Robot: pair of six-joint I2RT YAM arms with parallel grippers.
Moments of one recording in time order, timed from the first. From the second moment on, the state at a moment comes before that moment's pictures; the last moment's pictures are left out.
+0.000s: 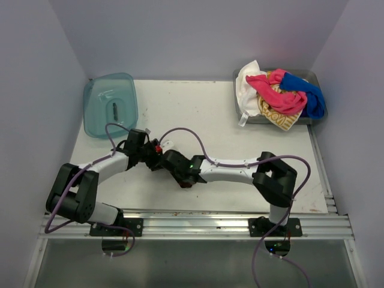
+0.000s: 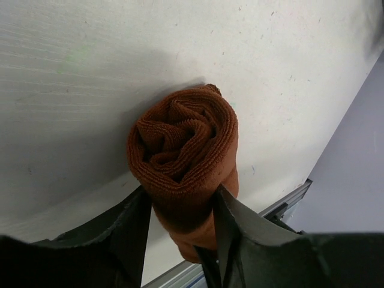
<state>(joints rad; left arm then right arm) -0.31 1.43 0.62 -0.11 0.42 -0.93 1.19 1.88 1.28 -0.42 0.44 0.33</state>
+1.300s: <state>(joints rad) -0.30 1.60 0.66 0.01 0.57 -0.91 0.81 1.79 0.77 0.48 -0.31 0.88</state>
